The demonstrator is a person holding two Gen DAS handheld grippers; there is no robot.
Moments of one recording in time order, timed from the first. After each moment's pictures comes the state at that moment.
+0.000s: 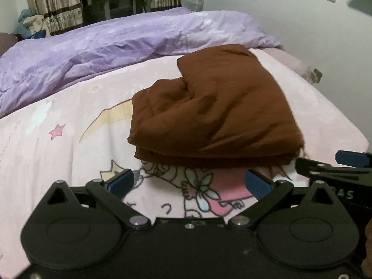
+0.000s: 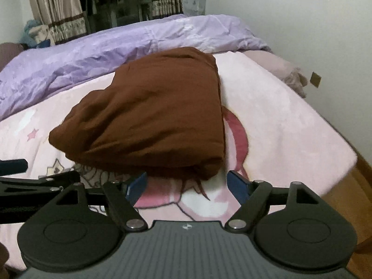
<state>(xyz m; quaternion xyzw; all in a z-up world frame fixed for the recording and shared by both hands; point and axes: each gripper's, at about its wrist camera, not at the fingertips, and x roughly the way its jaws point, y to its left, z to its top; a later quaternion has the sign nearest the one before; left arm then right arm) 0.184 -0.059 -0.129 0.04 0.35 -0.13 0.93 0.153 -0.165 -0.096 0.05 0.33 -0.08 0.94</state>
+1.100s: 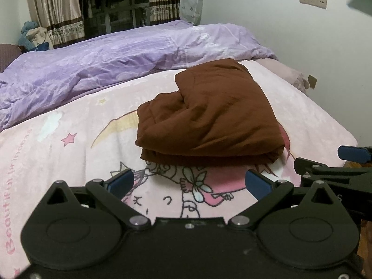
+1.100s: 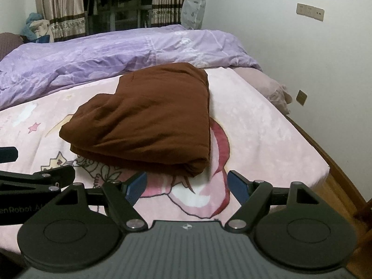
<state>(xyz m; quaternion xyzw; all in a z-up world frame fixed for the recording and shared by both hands) 0.128 -0.062 -0.098 0.05 0.32 -0.12 0.94 0.112 -0.142 -0.071 0.00 0.31 -0.11 0.94</state>
